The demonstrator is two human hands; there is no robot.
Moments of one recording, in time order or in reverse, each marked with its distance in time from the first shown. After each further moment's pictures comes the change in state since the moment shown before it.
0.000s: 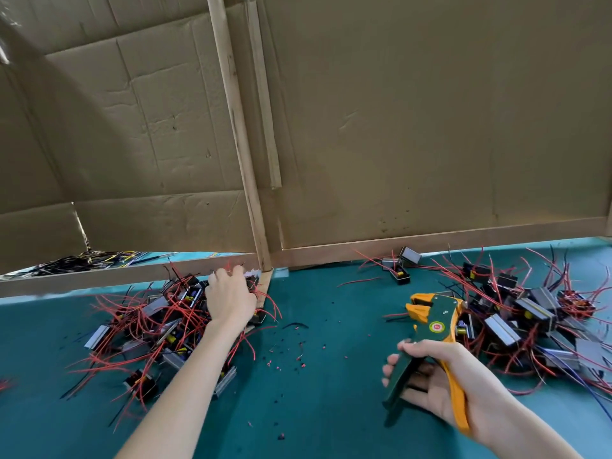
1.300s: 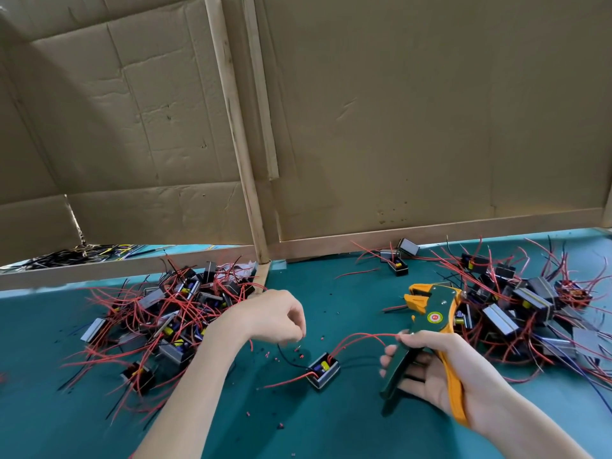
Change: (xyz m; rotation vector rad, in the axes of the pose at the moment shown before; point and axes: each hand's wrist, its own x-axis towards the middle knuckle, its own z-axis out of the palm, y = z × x) left_hand -0.066 0.044 -0.069 -0.150 -0.795 0.476; right_hand 0.008 0.002 -0.005 -0.022 -0.062 -0.006
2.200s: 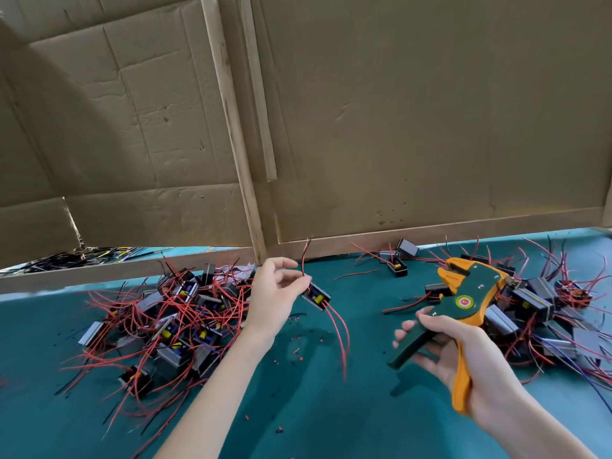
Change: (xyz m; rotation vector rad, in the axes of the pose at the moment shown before) left_hand 0.034 -0.001 0.029 -1.034 0.789 0.128; right_hand -0.007 -0.008 0.001 -0.008 0.118 -0.351
